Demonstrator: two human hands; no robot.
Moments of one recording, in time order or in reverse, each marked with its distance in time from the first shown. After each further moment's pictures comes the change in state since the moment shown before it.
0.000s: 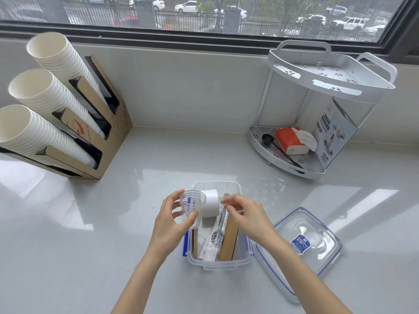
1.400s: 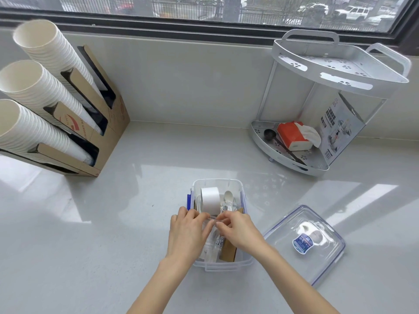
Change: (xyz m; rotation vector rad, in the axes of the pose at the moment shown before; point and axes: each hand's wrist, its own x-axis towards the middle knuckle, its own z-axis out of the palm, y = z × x) left_hand 0.003 -0.022 0.040 0.888 -0.142 0.123; right_hand 0.001 0.014 0.035 -0.105 -0.171 0.163
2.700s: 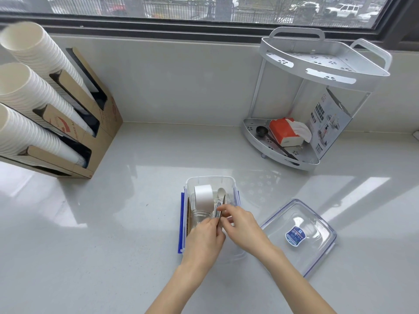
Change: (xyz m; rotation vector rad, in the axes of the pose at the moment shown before) left_hand -0.017 0.045 0.005 -0.315 -0.064 0.009; right_hand -0.019 0.007 -0.014 -0.067 0.063 -0.056
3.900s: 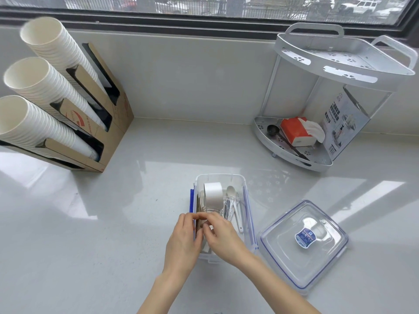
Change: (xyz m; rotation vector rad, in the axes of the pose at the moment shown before) left_hand -0.018 -0.045 -0.018 -0.162 0.196 -0.112; right_hand 0.003 -0.021 0.057 0.185 -0.060 -0.179
